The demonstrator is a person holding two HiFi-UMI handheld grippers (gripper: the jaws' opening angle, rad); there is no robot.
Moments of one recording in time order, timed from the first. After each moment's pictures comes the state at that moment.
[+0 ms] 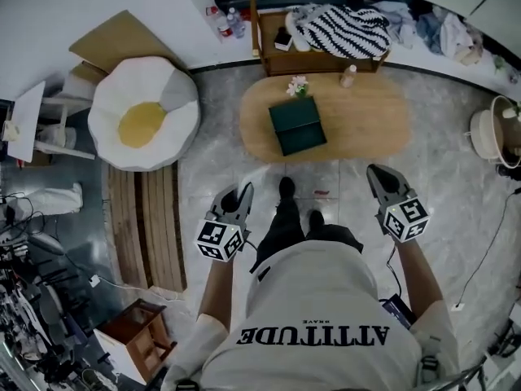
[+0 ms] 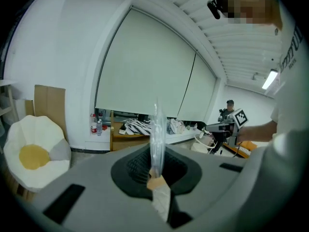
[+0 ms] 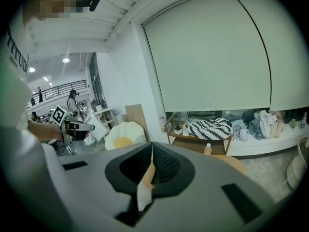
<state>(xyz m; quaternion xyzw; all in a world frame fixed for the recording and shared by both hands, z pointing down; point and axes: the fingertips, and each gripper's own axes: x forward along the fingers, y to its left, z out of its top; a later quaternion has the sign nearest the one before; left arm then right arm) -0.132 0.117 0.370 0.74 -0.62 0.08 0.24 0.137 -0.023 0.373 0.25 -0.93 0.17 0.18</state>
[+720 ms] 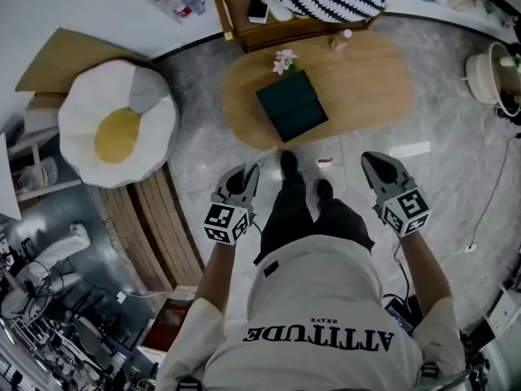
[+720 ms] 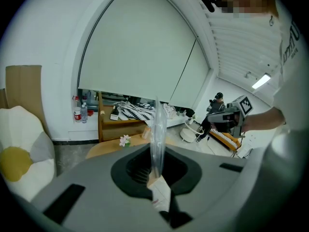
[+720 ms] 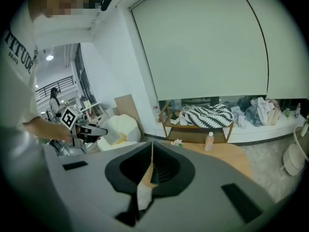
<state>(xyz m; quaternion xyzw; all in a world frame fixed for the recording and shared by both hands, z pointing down) -0.196 0.000 0.482 0.79 -0.51 0.13 0.31 0.046 -0.070 0.438 0.30 -0.90 0.22 0.24</state>
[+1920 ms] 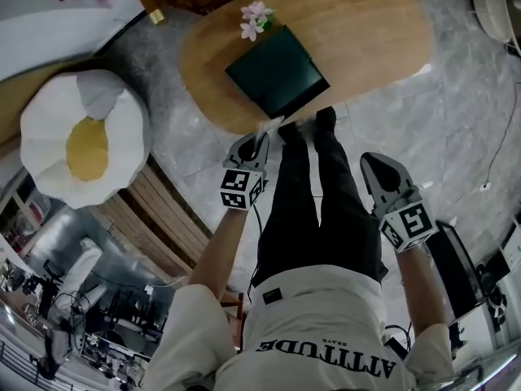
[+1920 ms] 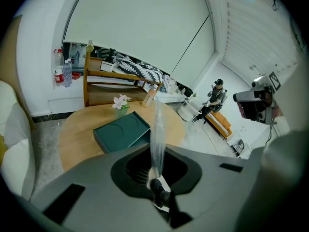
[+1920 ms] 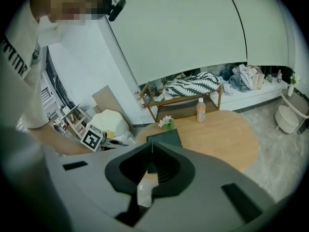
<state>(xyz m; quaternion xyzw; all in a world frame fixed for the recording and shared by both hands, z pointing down) -0.164 -0.075 0.762 0.79 -0.42 0.21 0.40 0.030 -0.086 0.604 0.37 -0.83 0.32 0.26</state>
